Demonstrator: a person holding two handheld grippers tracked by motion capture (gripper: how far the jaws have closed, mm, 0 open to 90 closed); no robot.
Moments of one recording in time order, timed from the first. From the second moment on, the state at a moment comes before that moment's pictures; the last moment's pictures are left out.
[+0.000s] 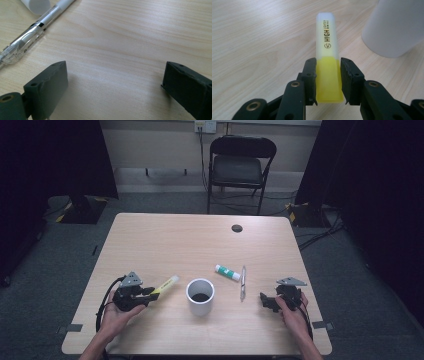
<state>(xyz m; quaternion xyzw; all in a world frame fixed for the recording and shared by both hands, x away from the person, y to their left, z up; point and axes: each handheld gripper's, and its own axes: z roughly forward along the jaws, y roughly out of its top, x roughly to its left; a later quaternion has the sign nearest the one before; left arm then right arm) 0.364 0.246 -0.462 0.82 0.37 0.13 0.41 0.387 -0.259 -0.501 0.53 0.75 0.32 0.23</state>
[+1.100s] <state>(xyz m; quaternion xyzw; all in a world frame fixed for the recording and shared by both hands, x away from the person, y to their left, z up) 0.346 0.230 -0.416 0.82 0.31 0.14 0.46 0.387 -0.260 -0.501 0.53 0.75 0.32 0.23</state>
